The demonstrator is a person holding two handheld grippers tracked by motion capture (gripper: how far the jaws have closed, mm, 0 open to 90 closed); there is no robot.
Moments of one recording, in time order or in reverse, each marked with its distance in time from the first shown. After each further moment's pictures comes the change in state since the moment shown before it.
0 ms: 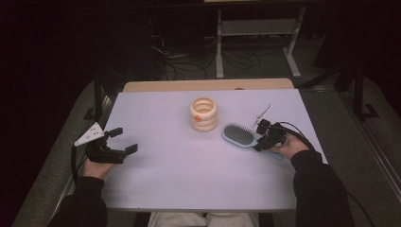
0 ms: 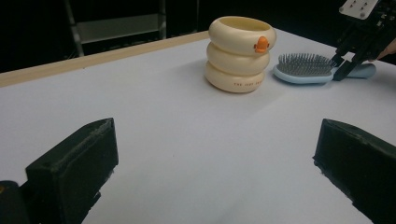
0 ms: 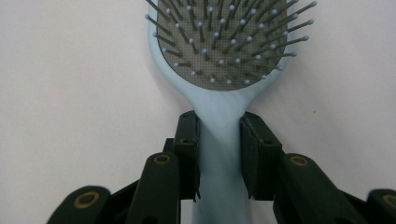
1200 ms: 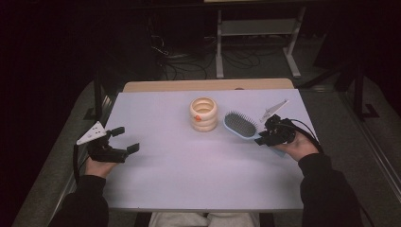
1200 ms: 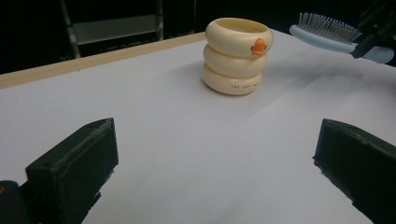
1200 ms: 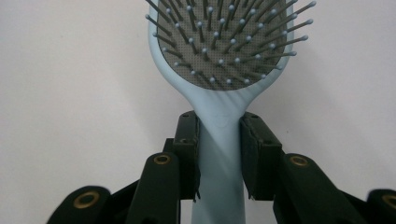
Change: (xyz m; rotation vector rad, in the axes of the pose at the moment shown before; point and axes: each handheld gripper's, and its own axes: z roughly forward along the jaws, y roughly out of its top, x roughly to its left) left arm -0.001 0.002 0.005 -0.001 -0.011 0.004; right arm 0.018 -0.006 -0.052 -0.203 -0.034 0.011
